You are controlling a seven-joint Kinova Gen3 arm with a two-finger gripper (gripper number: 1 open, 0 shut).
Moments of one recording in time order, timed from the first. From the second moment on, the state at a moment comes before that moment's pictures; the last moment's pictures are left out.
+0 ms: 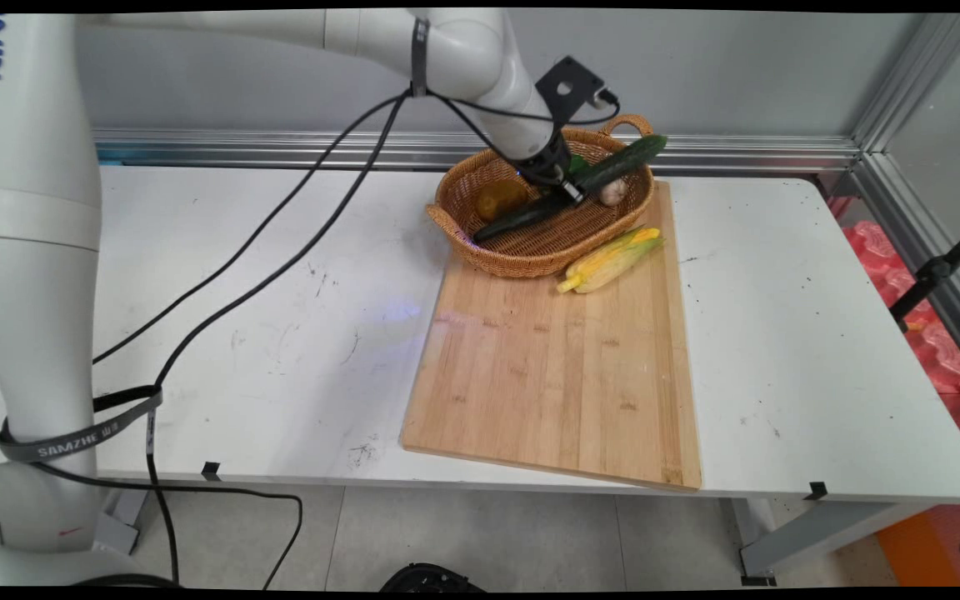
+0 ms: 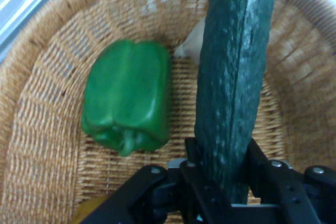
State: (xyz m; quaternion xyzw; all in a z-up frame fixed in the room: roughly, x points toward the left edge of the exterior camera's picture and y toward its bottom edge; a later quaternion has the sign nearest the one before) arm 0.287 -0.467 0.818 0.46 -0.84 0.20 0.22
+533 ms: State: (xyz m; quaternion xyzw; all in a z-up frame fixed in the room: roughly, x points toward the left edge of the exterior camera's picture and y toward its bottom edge) arm 0.262 -0.444 0.891 0.41 -0.86 0.19 0.24
